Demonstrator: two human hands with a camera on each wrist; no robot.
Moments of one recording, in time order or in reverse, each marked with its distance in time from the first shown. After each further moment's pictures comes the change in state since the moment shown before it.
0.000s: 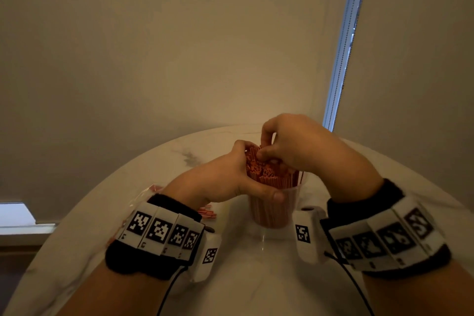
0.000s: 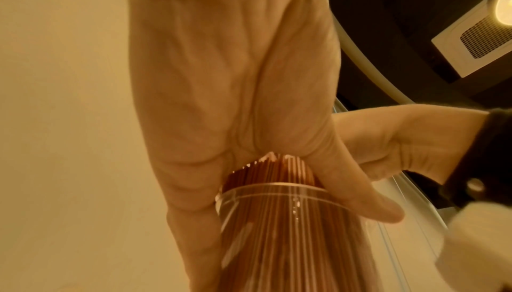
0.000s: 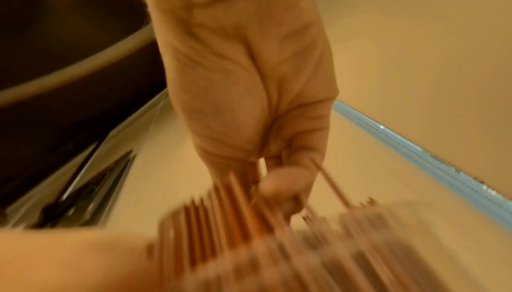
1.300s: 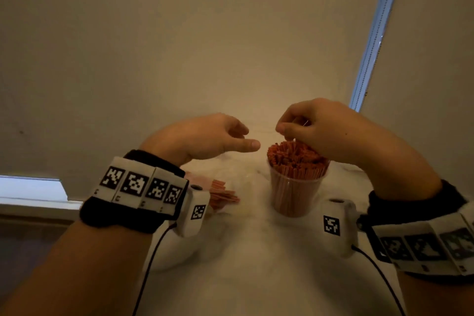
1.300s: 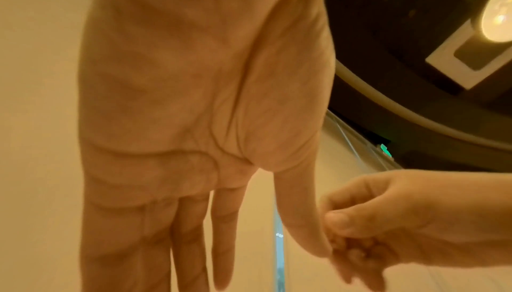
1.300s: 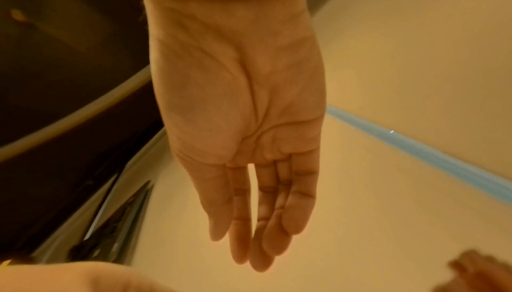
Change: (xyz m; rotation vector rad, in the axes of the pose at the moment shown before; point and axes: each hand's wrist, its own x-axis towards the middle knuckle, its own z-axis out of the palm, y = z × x) left_hand -0.064 0.030 -0.072 0.313 0.122 -0.082; right_hand -0.042 -0.021 -0.027 0.131 0.045 -0.184
